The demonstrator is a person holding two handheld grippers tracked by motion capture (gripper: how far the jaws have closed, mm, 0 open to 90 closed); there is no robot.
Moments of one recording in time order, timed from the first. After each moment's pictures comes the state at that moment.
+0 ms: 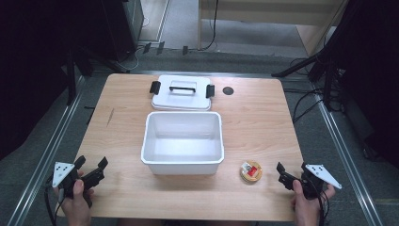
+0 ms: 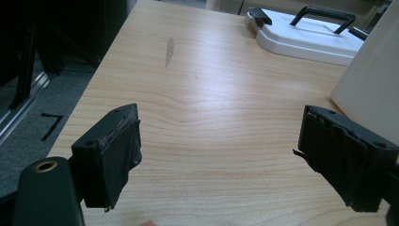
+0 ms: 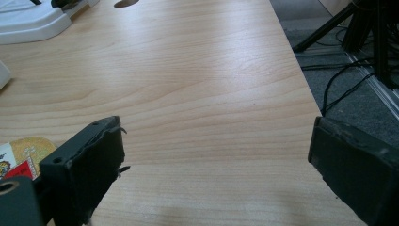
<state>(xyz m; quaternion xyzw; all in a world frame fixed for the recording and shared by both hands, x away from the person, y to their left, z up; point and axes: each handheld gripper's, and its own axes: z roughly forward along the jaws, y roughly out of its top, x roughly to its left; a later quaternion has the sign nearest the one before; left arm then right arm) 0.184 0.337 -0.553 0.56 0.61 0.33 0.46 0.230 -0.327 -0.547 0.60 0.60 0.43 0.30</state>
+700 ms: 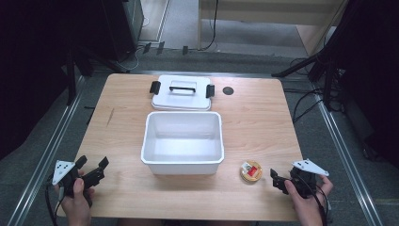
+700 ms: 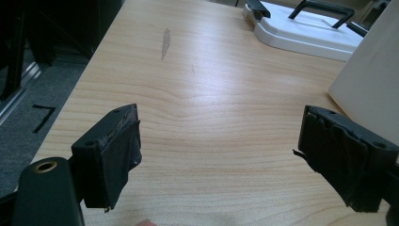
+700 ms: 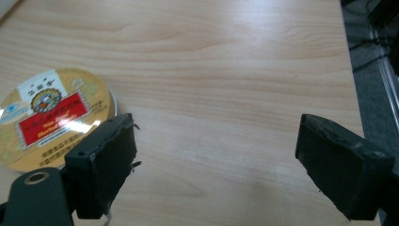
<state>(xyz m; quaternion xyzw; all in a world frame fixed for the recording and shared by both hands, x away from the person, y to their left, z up) 0.188 0.339 -0.553 0.56 0.61 0.31 0.46 0.230 -0.299 -0.517 0.57 0.72 0.31 0.24</state>
